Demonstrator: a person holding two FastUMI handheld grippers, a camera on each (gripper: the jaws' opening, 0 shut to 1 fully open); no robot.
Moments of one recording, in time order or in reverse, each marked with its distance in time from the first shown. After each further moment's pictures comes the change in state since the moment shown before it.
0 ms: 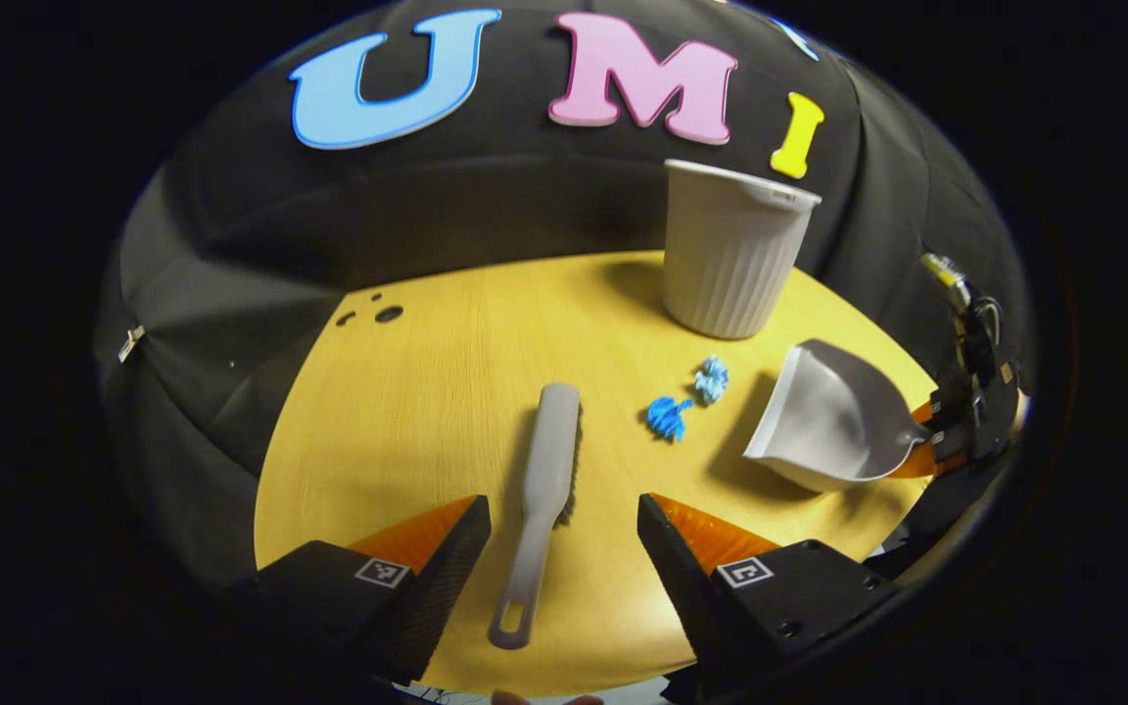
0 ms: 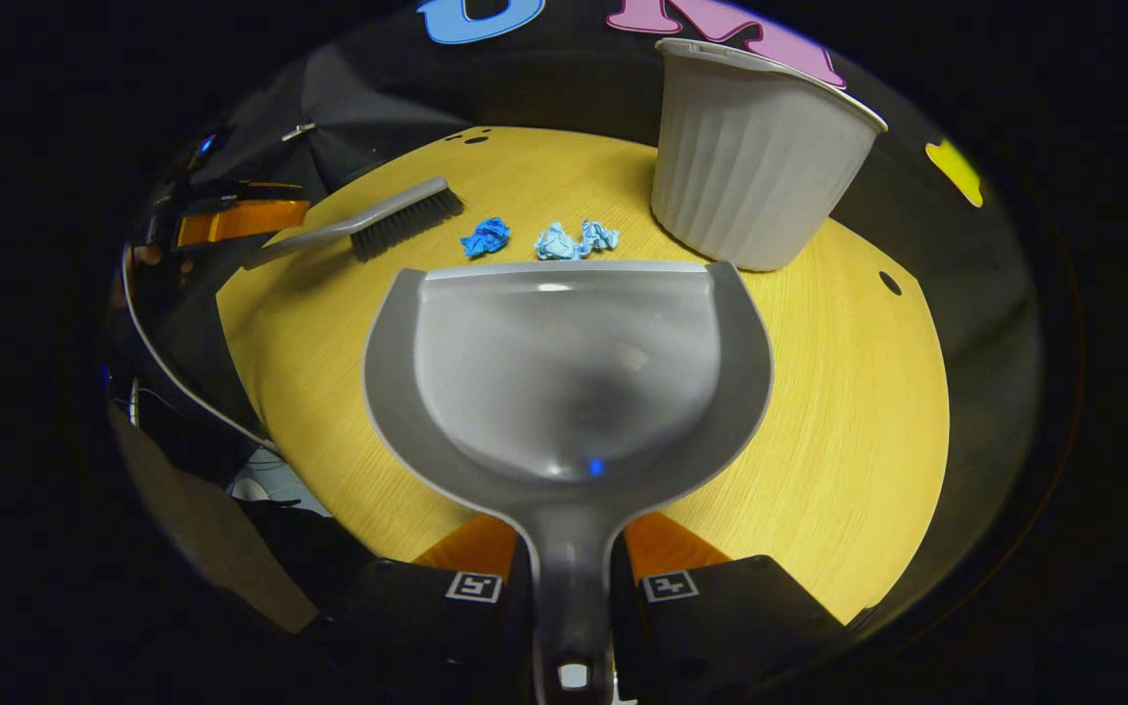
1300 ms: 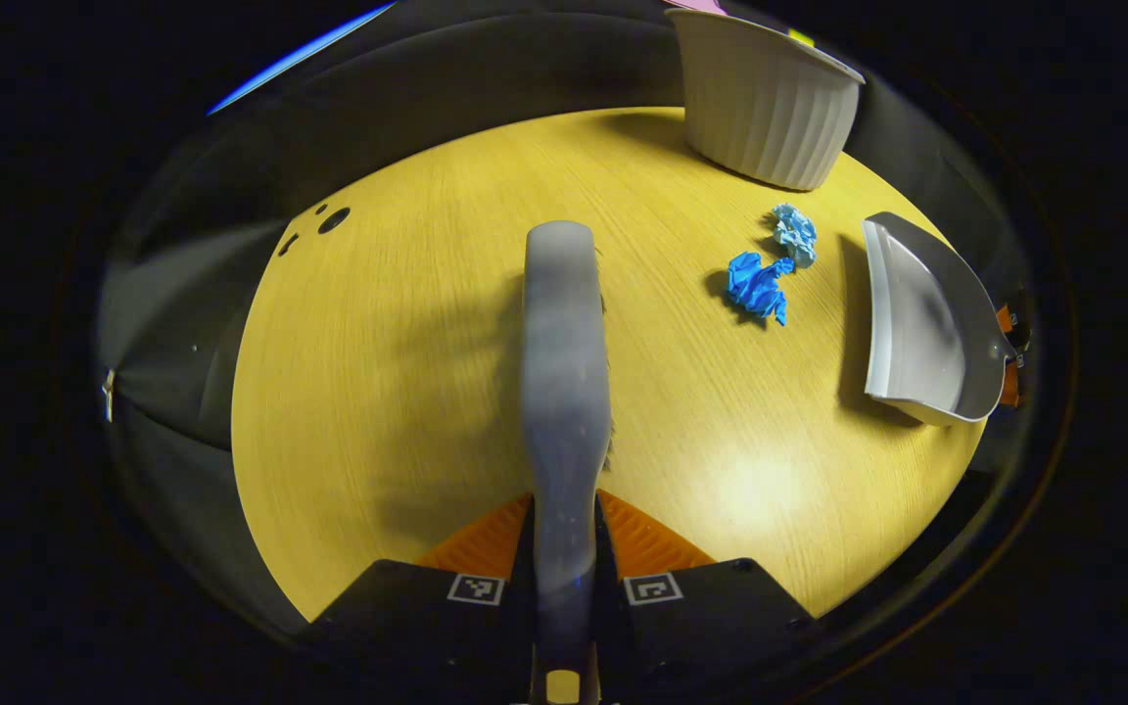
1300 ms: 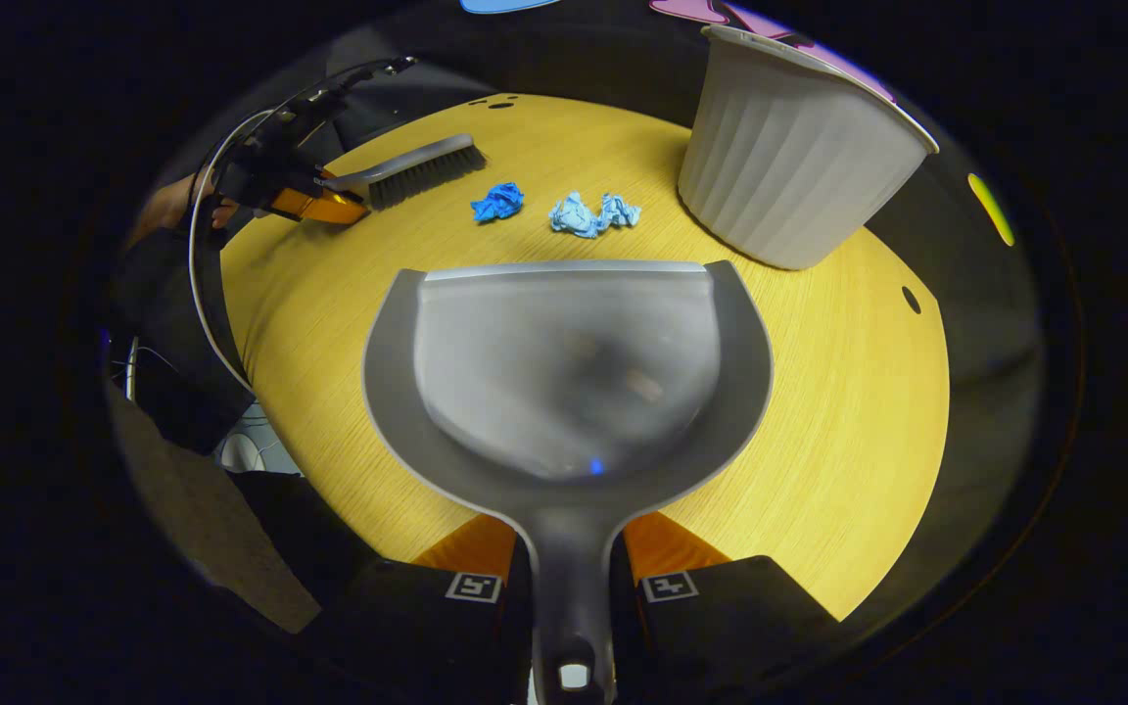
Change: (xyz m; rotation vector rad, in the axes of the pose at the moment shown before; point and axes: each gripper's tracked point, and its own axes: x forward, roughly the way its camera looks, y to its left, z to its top) left arm 0.081 0.016 -0.043 0.155 0.354 0.023; right arm 0.006 -0.007 -0.005 -0.085 0.146 0.023
